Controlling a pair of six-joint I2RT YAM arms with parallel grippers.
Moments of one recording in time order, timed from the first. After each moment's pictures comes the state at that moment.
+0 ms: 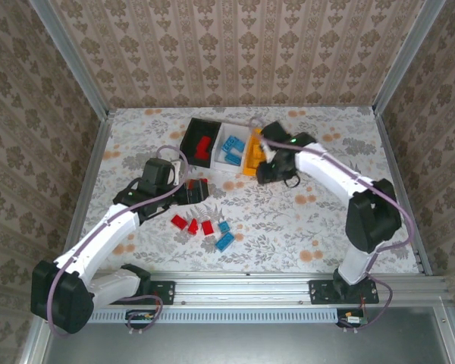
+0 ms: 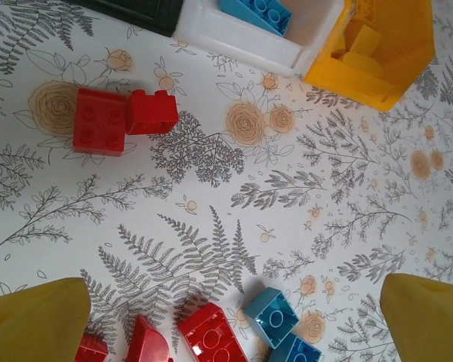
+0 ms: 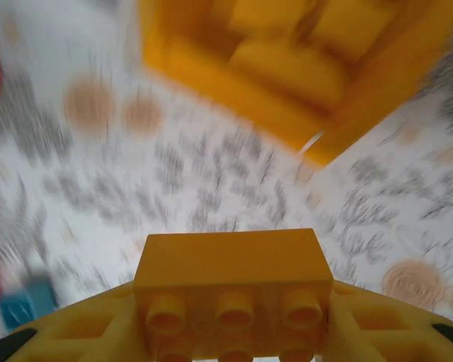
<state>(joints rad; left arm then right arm) -0.47 1.09 0.79 -0.51 0.24 -0.48 0.42 1.73 1.47 -0.91 -0.07 0.32</state>
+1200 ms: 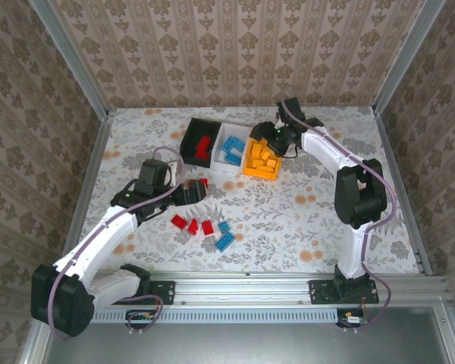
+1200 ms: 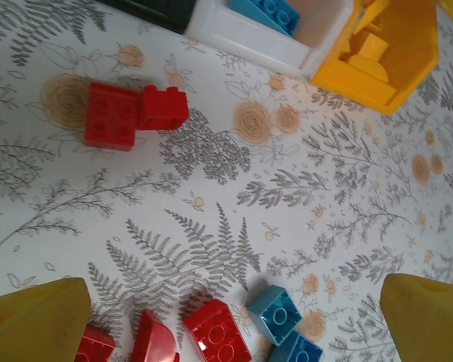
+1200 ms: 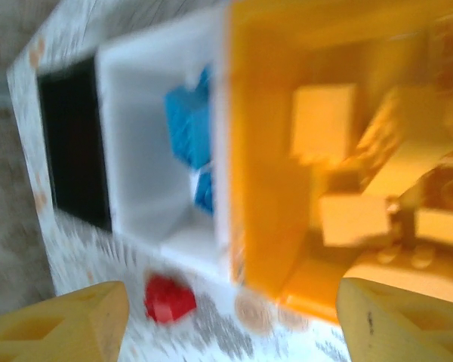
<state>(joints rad) -0.43 1.07 0.77 -0.52 0.26 -0.48 0.31 1.96 1.65 -0.60 -0.35 0.75</state>
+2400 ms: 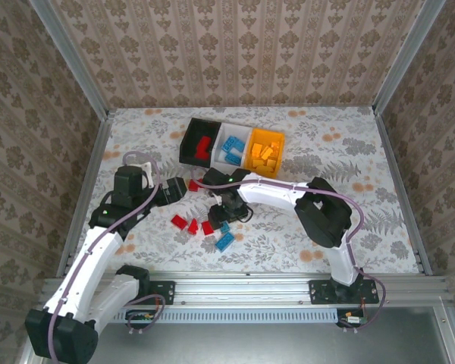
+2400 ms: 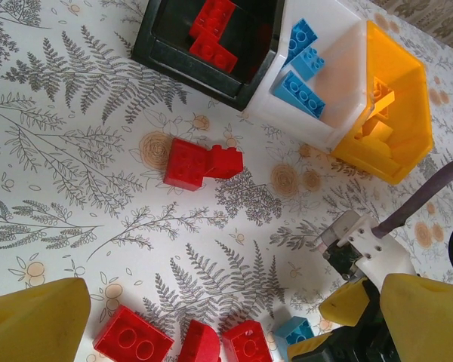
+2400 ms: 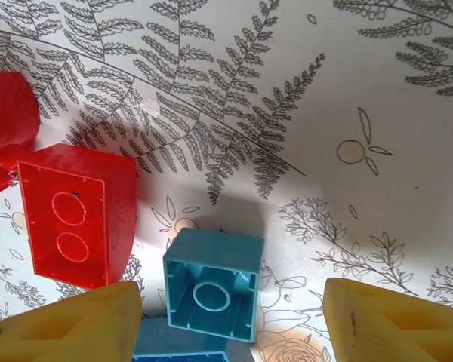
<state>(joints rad) -0.28 0.84 0.73 -0.57 0.23 -0.48 0.90 2.03 1.52 -0.89 -0.14 0.47</state>
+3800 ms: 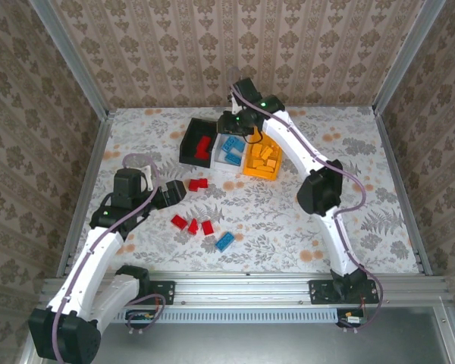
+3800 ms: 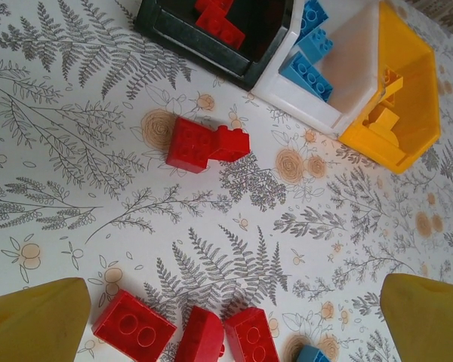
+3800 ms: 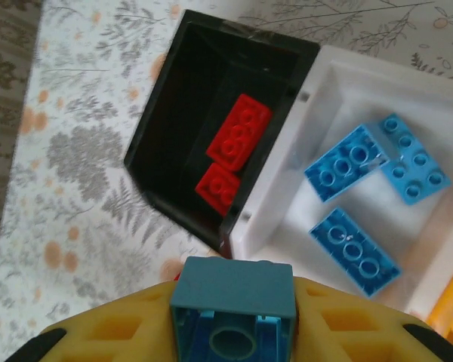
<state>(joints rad) -0.24 0.85 0.70 -0.57 0.29 -0.48 0.50 2.40 2.53 -1.04 -0.19 0.49</state>
